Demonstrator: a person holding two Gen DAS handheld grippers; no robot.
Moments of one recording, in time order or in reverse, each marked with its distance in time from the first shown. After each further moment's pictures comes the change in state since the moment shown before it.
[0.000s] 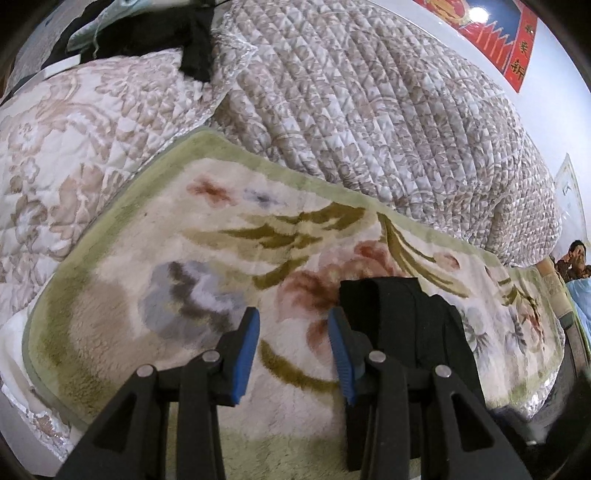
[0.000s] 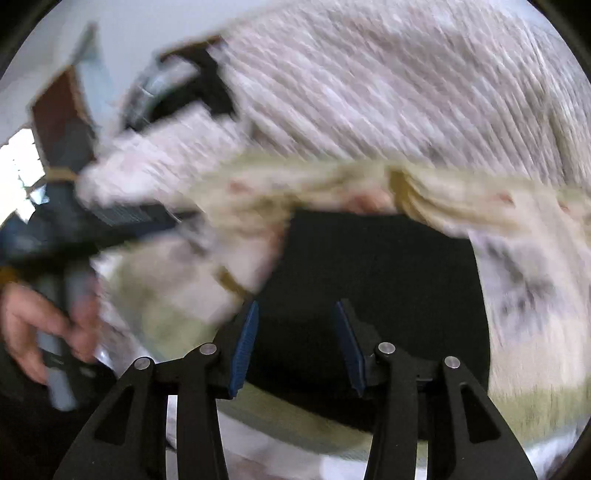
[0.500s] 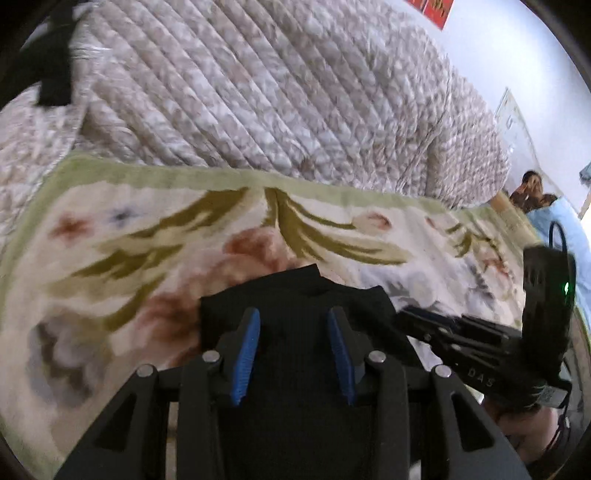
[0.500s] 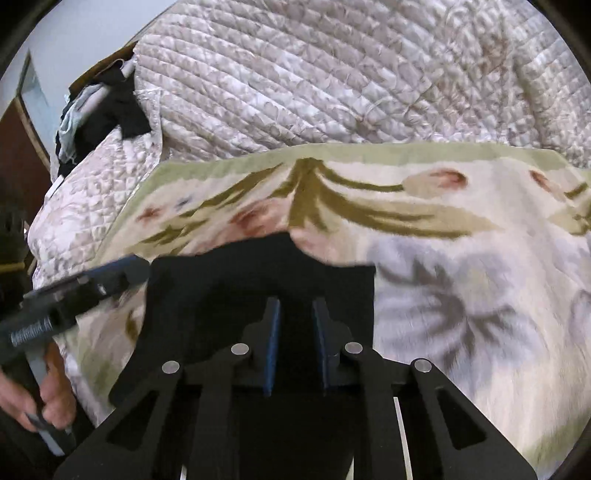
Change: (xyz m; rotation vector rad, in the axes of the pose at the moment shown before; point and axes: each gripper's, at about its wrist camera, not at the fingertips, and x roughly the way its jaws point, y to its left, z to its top) left arm 0.064 -0.115 0.015 0.246 0.129 -0.191; right arm 0.027 -0.111 0.079 0.140 0.050 -0.048
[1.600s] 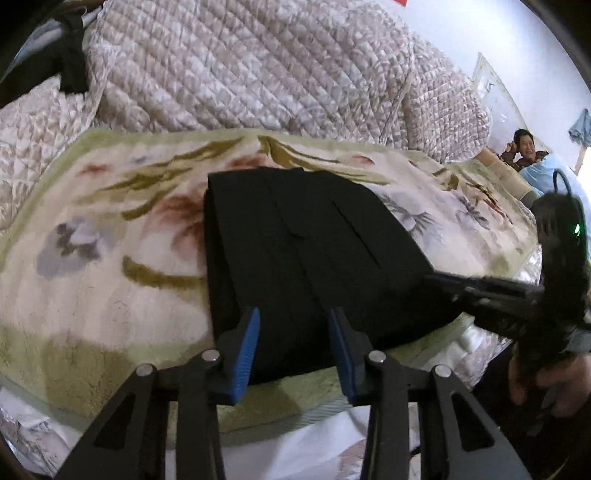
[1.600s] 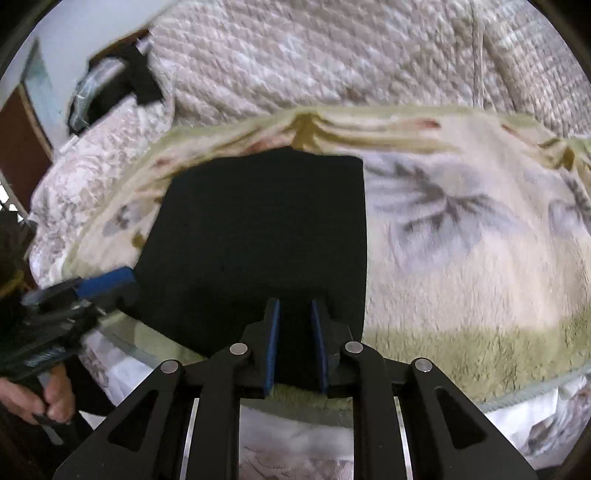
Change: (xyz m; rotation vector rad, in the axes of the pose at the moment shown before) left arm -0.050 -0.013 -0.128 0.106 -0.039 0.028; right arm -0.045 0.007 -0.112 -0.025 0.001 -0.042
